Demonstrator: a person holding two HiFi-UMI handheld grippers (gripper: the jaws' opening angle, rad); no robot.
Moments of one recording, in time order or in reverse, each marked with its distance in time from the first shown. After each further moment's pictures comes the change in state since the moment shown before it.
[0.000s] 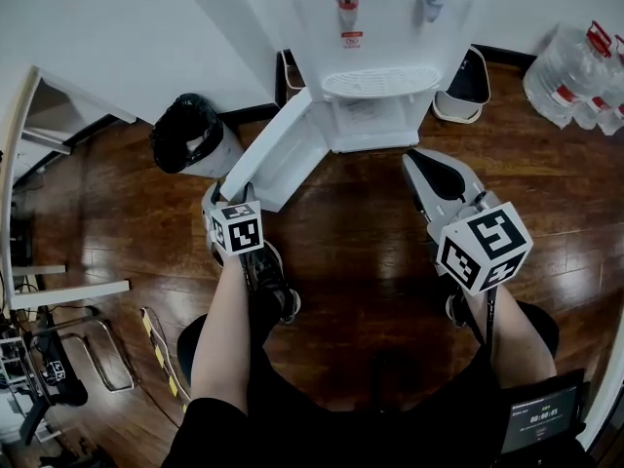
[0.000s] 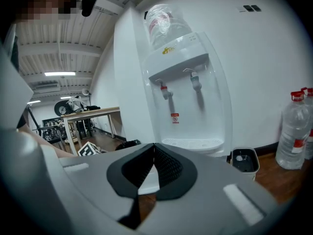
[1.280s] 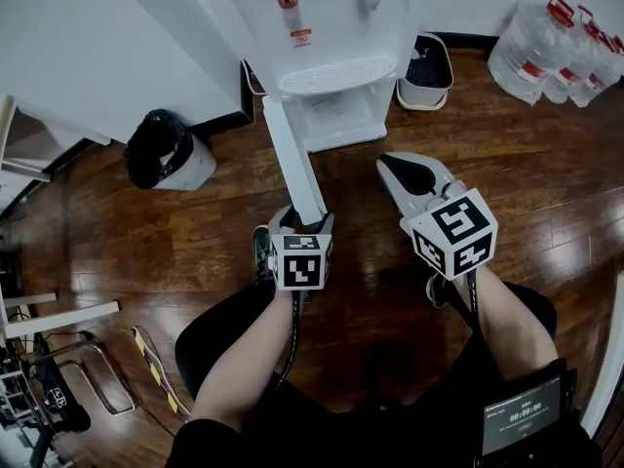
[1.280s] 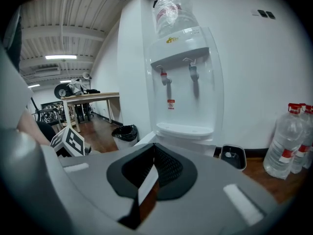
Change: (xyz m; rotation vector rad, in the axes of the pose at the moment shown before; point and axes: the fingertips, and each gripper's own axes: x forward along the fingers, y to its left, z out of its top) left arm -0.106 -0.233 0.023 -0.044 0.034 -0.514; right arm -0.022 -0.015 -0.046 -0.108 0.130 -0.038
